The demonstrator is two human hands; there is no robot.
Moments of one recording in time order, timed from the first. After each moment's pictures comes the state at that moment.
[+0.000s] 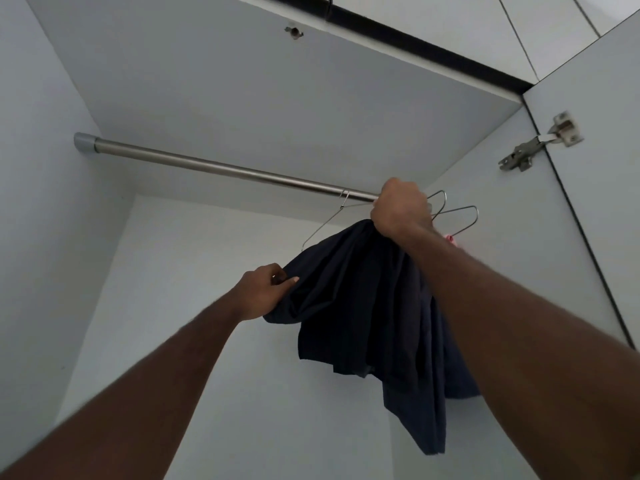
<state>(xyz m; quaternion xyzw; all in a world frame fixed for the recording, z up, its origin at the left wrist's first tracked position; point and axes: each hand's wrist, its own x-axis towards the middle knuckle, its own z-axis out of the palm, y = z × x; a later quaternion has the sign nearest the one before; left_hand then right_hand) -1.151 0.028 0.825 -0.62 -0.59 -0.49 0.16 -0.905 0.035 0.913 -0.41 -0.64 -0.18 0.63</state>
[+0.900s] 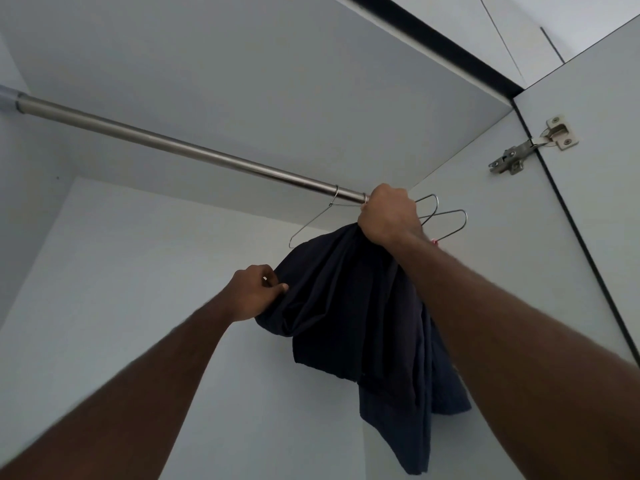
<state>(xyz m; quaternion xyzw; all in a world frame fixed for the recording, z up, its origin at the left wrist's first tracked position) -1.169 0.113 0.849 -0.64 -0.54 -0.52 0.17 -0.920 0.090 0.927 -0.41 -0.63 -0.21 0.62</state>
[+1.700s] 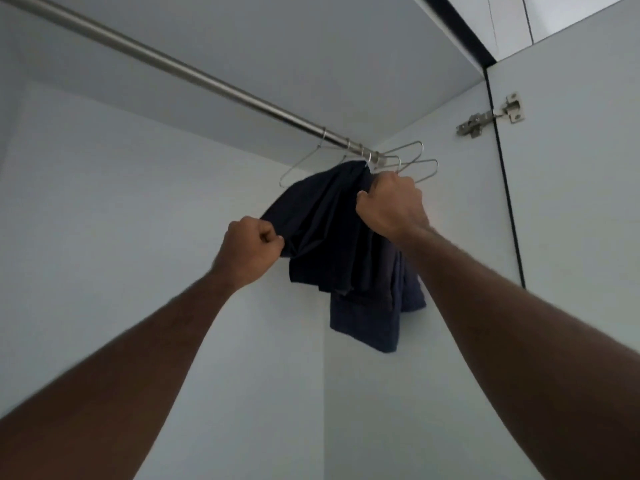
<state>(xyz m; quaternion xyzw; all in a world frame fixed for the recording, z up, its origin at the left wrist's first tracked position) -1.155 0.049 0.777 -0.65 -0.41 -0.60 0.21 -0.921 0.022 0.834 -0.48 -0.62 -0.23 0.57</state>
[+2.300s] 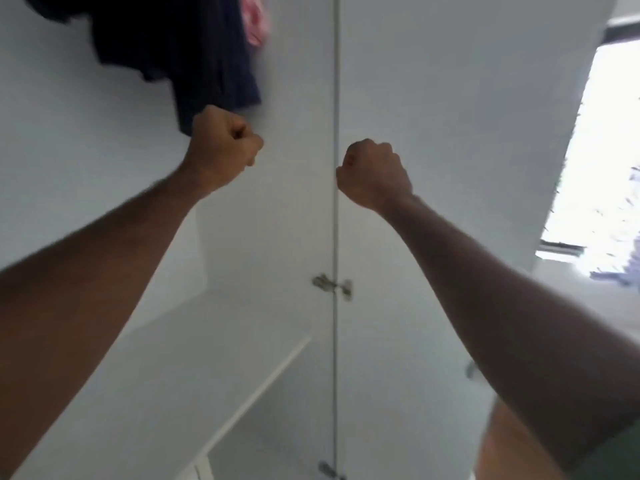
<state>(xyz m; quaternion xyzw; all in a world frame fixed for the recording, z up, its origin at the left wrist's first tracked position) -0.969 -0.028 0.608 -0.76 -0.32 -0.56 -0.05 -0.750 -0.108 0.578 -0.71 -0.57 -0.12 0.39</state>
